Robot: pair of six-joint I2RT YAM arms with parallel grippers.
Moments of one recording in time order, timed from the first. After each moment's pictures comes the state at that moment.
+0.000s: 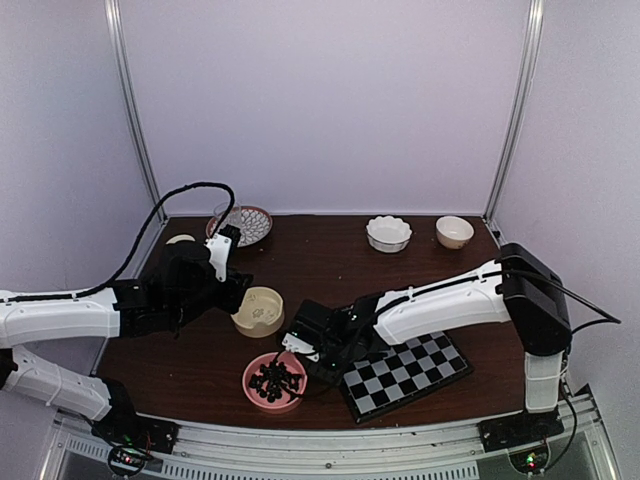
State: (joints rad) left arm -0.87 1.16 0.69 0.00 -0.39 -0.22; right arm 1.20 2.01 1.37 -0.53 0.17 -0.02
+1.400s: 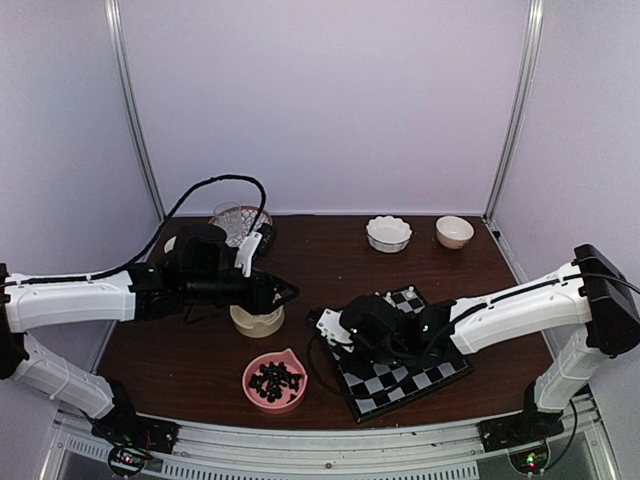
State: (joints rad) left arm -0.87 1.27 0.82 0.00 0.17 -0.37; right arm 1.22 1.63 0.95 -0.15 0.30 -0.02
